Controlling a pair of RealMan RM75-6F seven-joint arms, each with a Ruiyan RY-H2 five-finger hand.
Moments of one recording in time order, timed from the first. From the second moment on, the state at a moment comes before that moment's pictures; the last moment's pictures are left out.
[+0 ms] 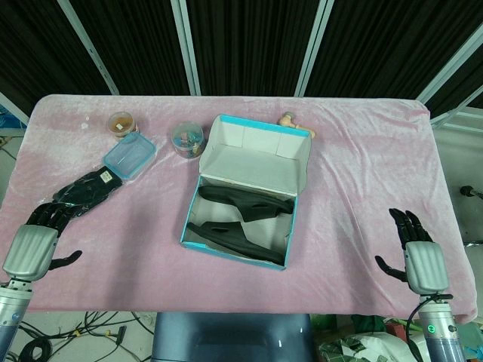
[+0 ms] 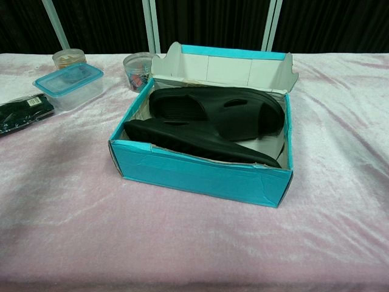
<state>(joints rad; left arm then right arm) -0.21 -1.13 -0.04 -1.67 1.57 1.42 0.18 0.15 -1.25 0.07 -1.62 -1.46 1.46 -0.03</state>
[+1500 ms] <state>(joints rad) -0.95 -1.47 -0.21 -1.83 1.00 0.83 0.83 0.13 -1.29 0.09 -1.50 -1.45 1.45 0.11</state>
